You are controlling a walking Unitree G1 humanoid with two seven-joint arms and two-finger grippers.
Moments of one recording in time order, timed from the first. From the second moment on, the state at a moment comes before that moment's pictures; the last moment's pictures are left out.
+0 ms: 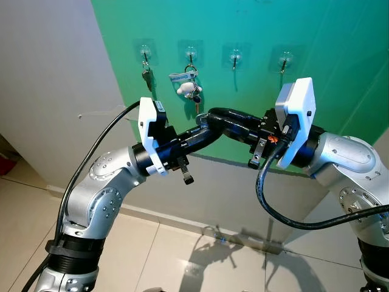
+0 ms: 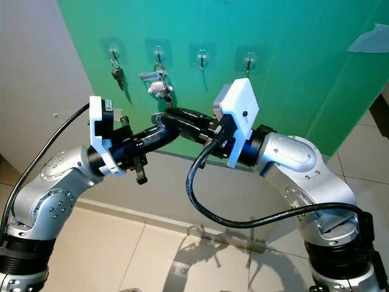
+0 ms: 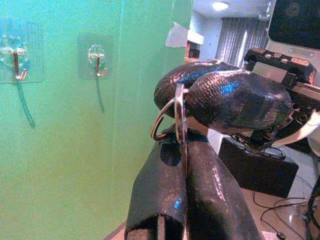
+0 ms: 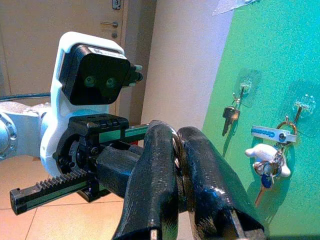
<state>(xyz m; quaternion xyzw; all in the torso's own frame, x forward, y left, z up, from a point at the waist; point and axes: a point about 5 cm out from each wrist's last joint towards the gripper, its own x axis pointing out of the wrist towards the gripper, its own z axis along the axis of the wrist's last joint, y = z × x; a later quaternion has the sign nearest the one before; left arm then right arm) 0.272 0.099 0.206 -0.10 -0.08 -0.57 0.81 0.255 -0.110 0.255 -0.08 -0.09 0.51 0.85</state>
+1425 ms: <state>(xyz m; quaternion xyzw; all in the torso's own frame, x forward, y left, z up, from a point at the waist) 0.280 0.099 0.202 0.25 -0.25 -0.50 0.79 0.263 -0.144 0.241 0.03 0.01 0.44 0.90</state>
